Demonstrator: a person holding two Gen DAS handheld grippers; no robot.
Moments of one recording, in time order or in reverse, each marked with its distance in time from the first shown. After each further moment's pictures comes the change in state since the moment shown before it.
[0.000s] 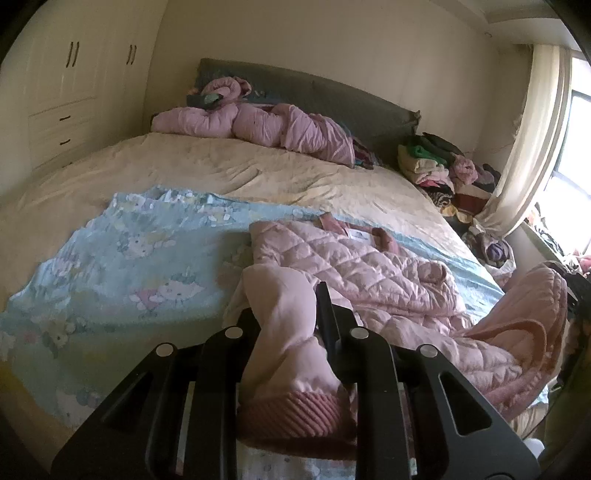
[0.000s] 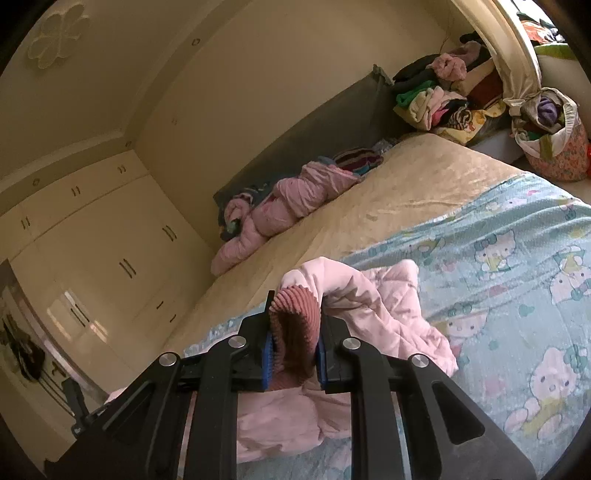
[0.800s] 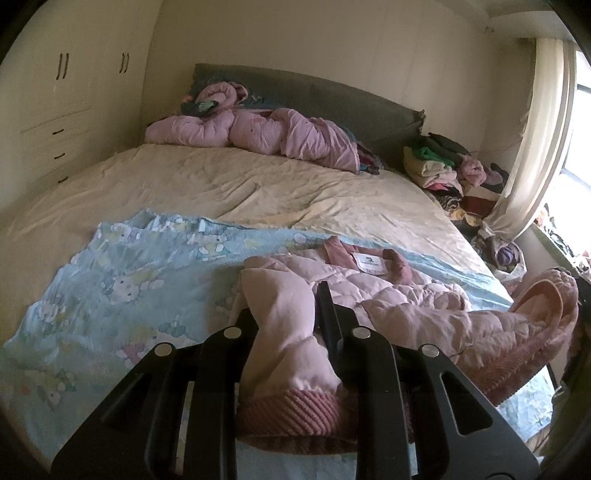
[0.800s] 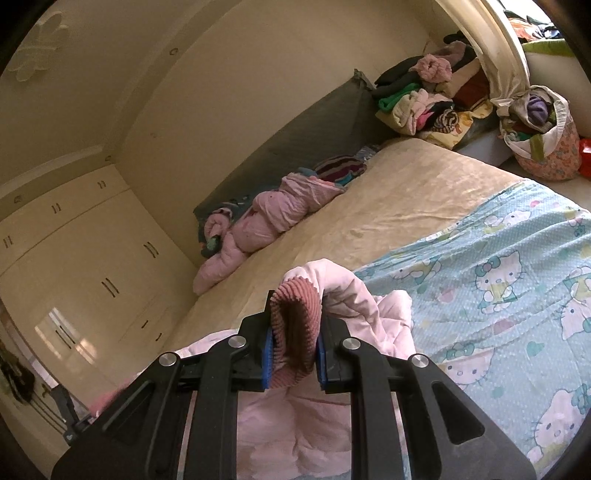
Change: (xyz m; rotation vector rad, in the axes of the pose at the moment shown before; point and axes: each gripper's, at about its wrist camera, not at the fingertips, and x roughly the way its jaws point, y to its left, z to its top) left arm 0.063 -0.010 0.058 0.031 -0.002 0.024; right arm 0.068 -0.028 0.039 0.039 -0.033 -0.068
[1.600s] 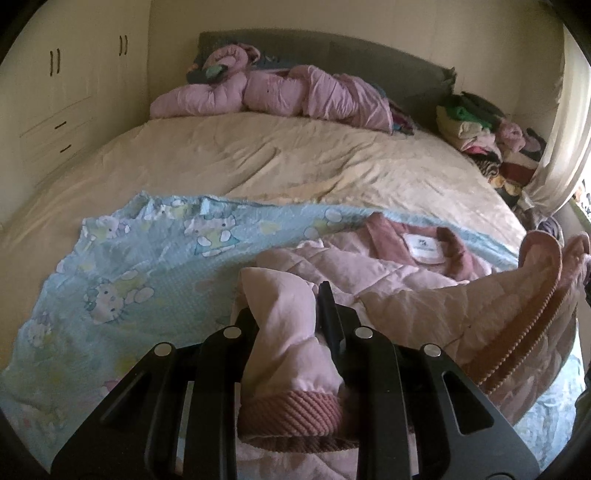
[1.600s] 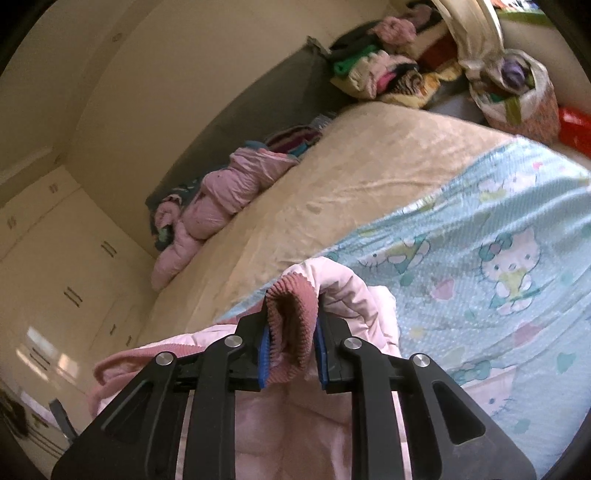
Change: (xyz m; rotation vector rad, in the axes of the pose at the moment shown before) left arm 0.138 0.003 0.019 0.038 0.158 0.131; right arm 0.132 -0.057 0.007 0.120 0.099 -0.144
